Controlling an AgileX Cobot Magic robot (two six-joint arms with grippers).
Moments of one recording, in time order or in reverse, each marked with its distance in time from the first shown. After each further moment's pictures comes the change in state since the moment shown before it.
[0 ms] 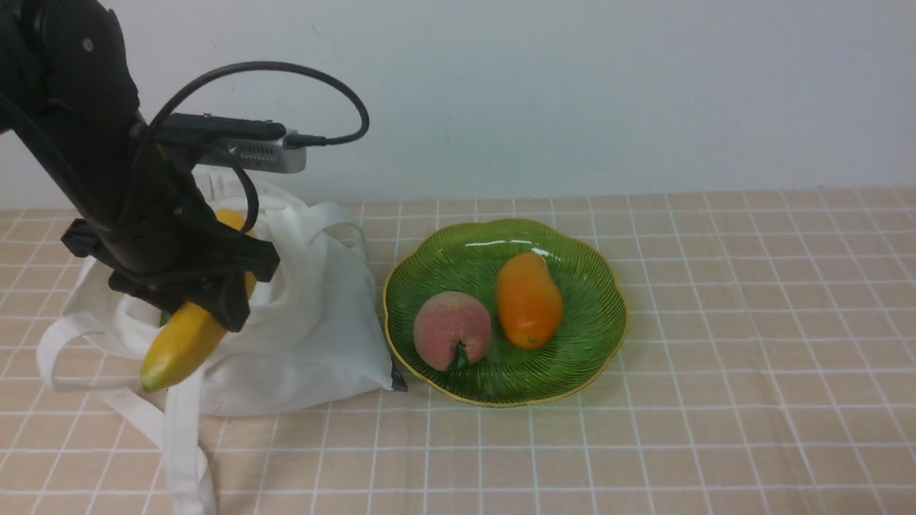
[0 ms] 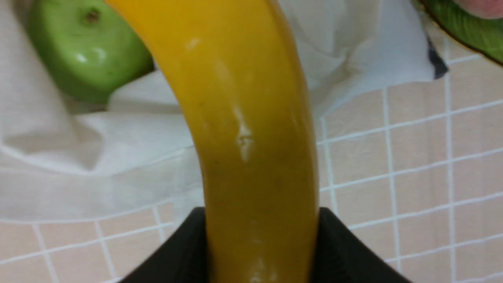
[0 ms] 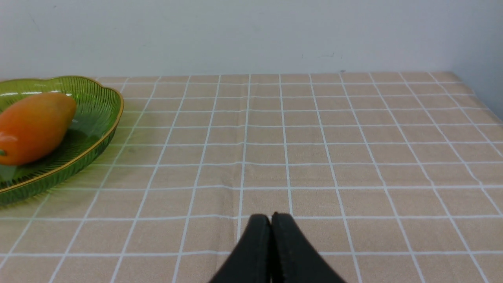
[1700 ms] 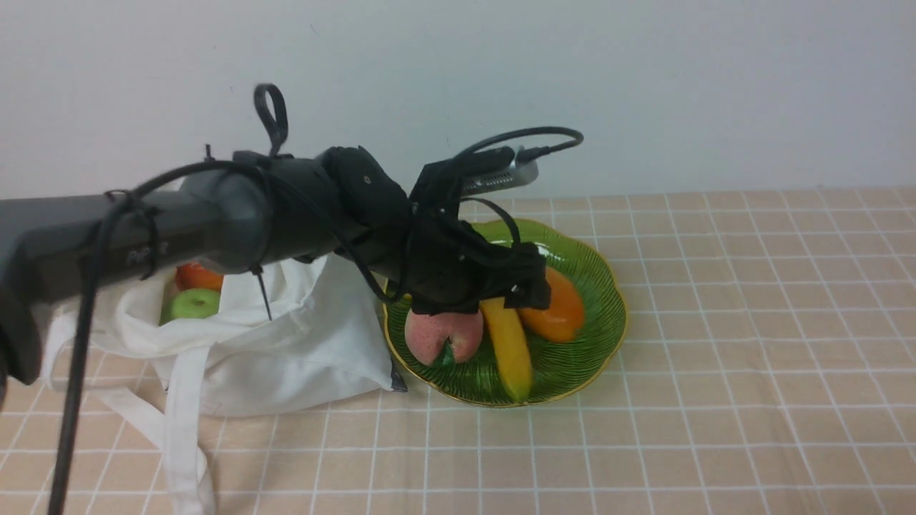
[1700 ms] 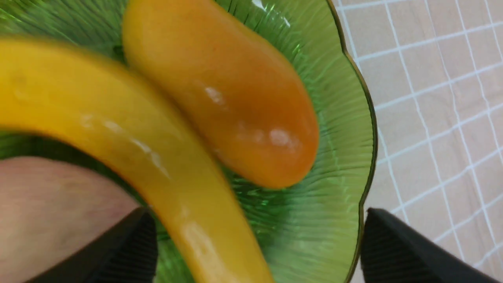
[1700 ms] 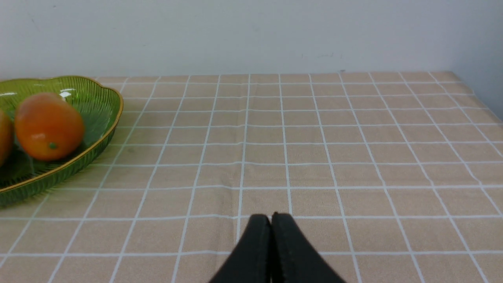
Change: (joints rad) right arm 0.000 0.000 0.000 0.001 0.000 0.000; left arm -0.291 0.310 0.000 -0.628 -0.700 0.269
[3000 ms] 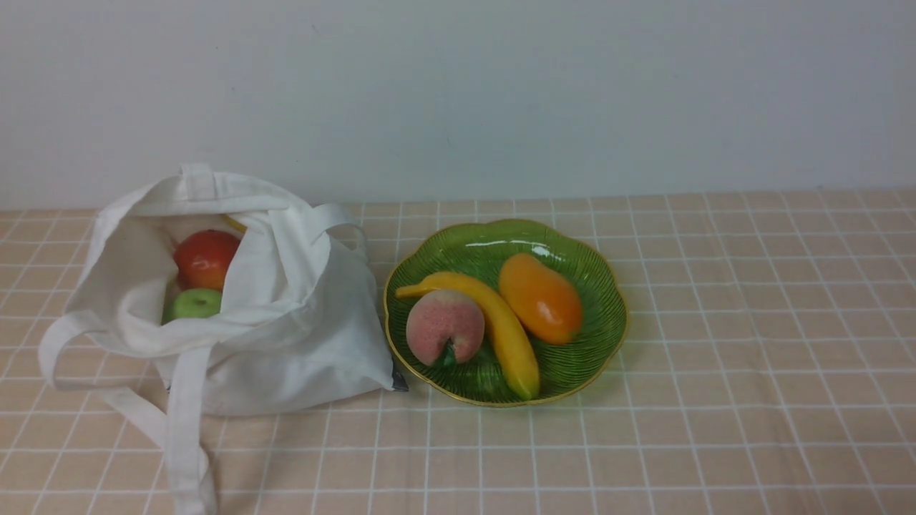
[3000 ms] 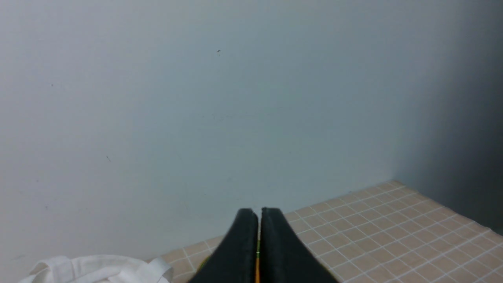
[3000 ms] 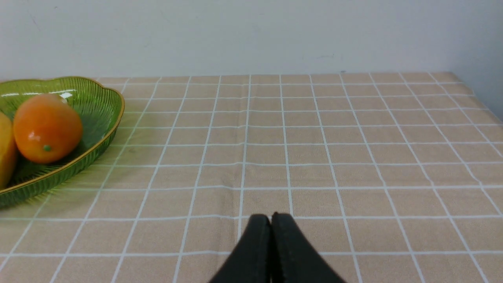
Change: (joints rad) right arm 0.000 0.000 0.000 -0.001 0.000 0.001; left arm 0.080 -1.593 0.562 0.498 0.008 -0.158
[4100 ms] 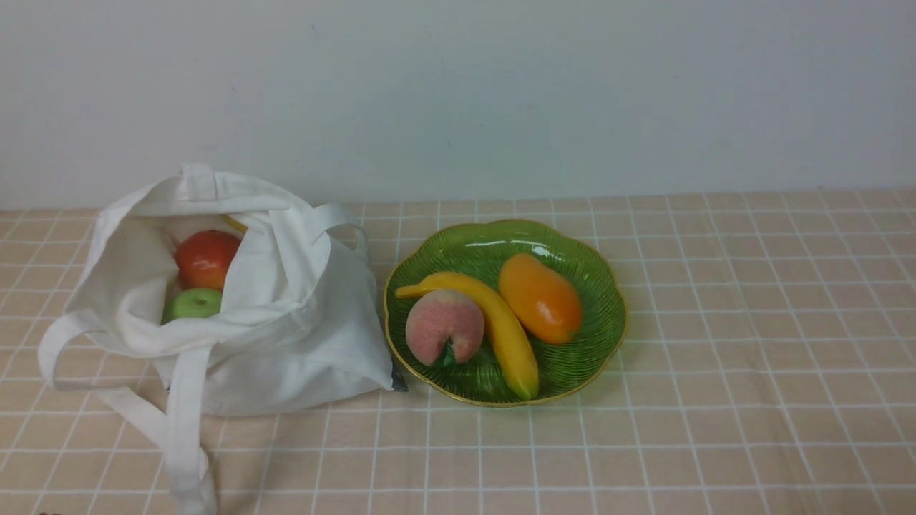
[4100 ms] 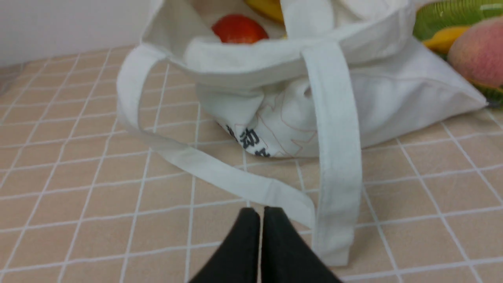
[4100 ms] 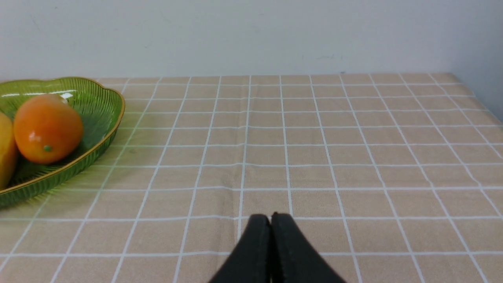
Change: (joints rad) right arm 0.000 0.000 0.000 0.000 -0.001 -0.001; left arm 0.373 -0.355 0.836 0.162 -0.149 0.022
